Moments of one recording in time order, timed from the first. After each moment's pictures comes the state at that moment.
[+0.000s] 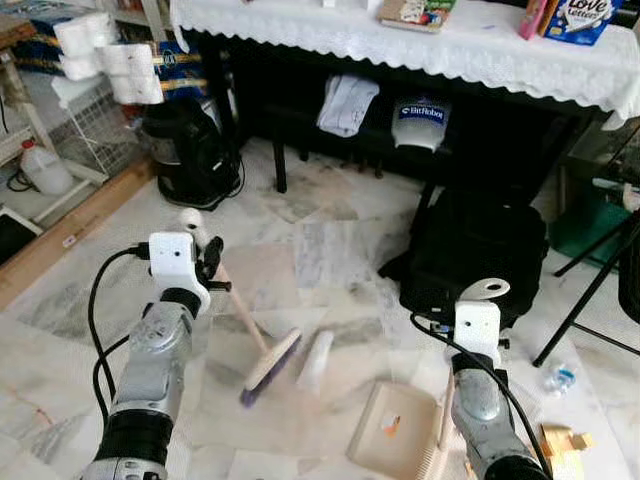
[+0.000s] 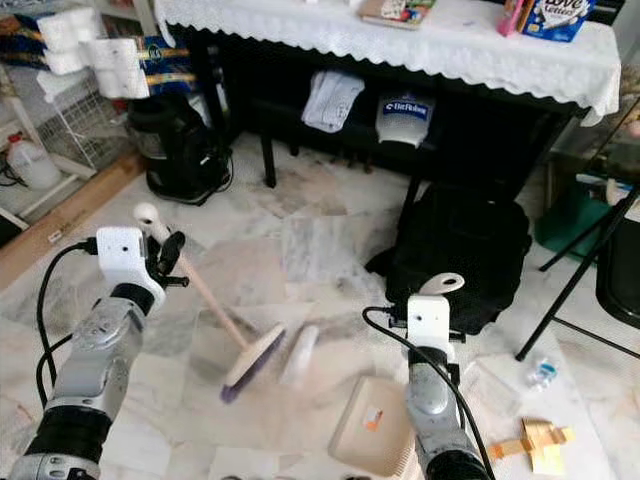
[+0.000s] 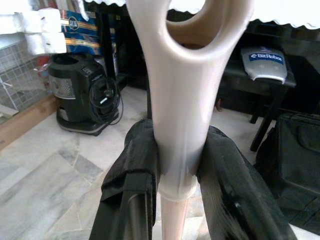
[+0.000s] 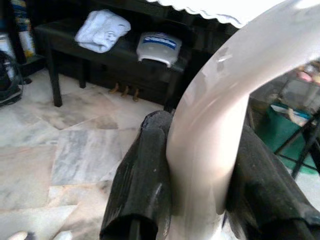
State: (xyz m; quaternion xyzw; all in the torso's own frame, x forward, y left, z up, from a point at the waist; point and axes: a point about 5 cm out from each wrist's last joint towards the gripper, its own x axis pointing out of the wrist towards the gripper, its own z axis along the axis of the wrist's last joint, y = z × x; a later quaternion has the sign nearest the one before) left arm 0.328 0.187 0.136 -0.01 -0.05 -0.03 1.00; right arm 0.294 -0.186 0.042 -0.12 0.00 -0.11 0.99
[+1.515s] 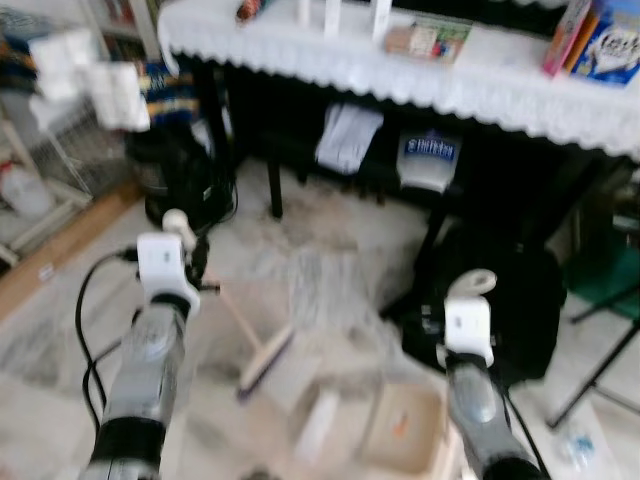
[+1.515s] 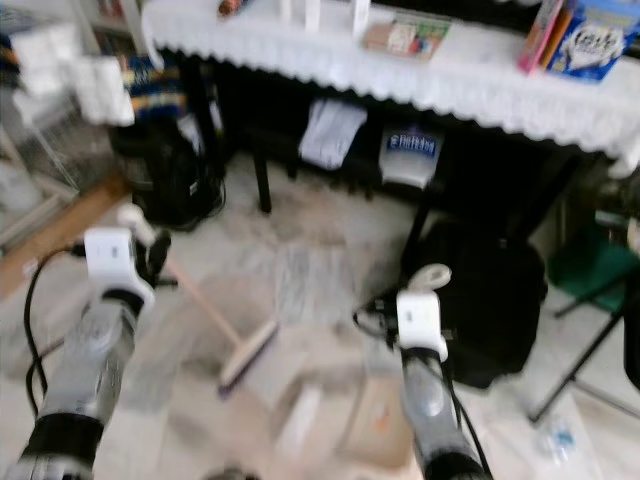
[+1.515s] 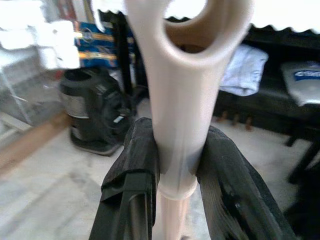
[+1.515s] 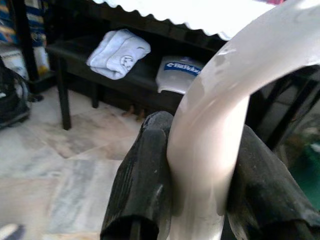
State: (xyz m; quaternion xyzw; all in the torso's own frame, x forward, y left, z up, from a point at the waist) left arm 0.326 0.204 0.134 0.02 -0.05 0.01 1.00; right arm 0.297 -0.176 0.047 -0.12 -0.02 -0.07 0.99
